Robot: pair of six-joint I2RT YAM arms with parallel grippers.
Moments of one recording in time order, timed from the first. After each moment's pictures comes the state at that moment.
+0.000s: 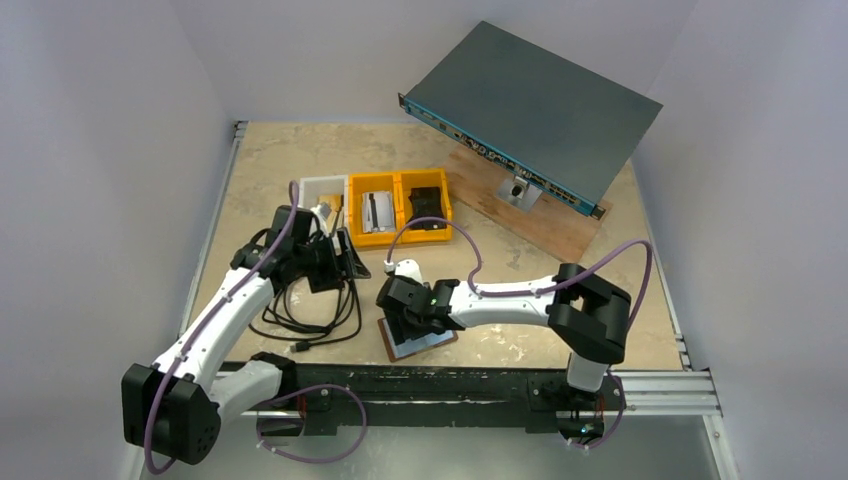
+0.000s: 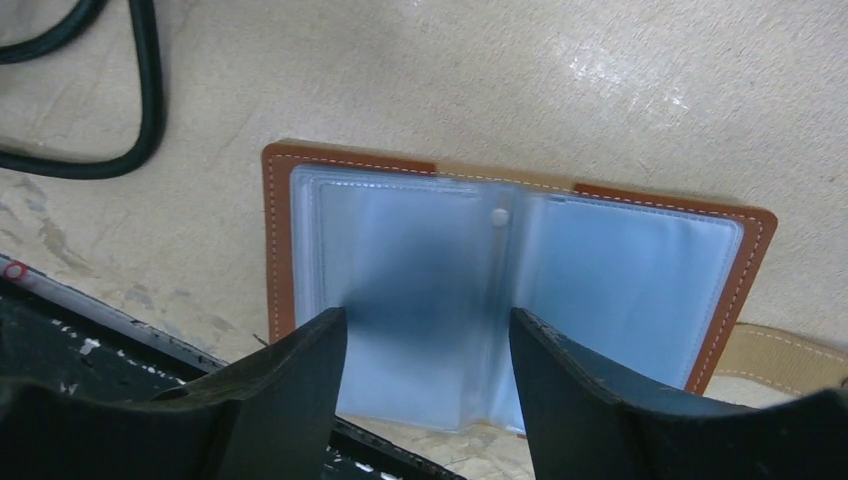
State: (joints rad) left arm -0.27 1.05 0.79 -0.70 0.34 -0.61; right arm 1.23 1.75 1.08 -0.44 0.25 0.78
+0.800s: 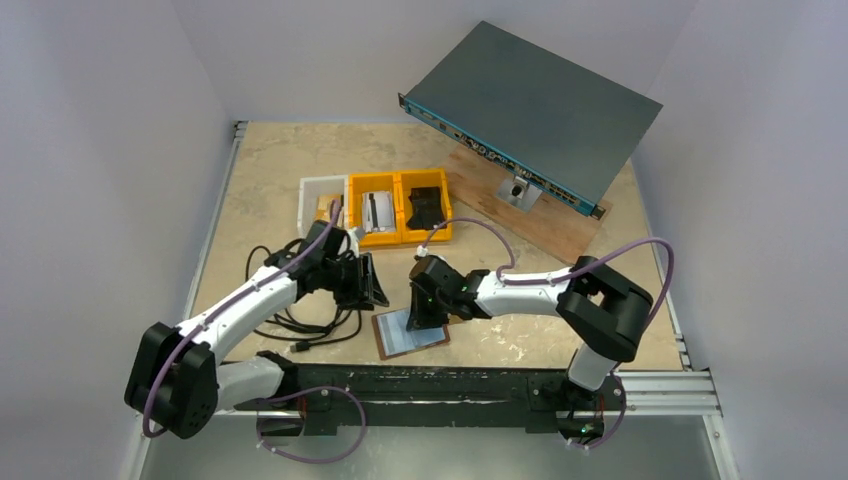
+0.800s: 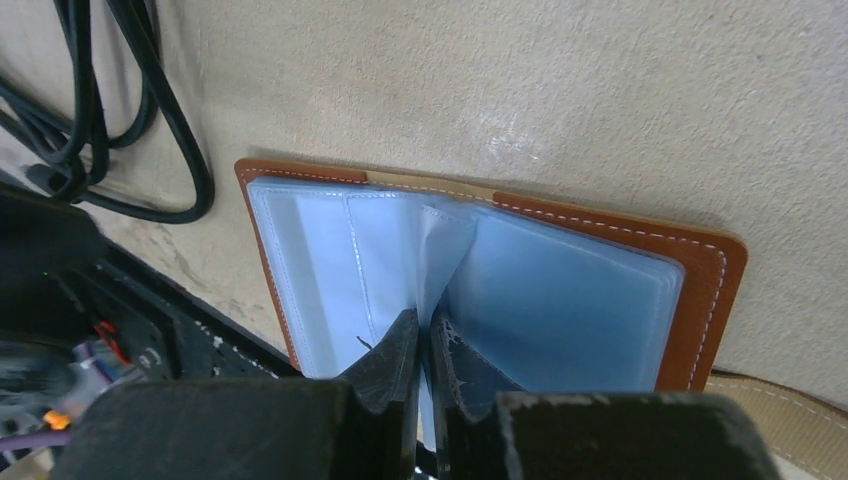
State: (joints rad) left arm -0.42 1.16 0.69 -0.57 0.44 -0.65; right arm 1.05 1.70 0.88 -0.18 -0.05 0.95
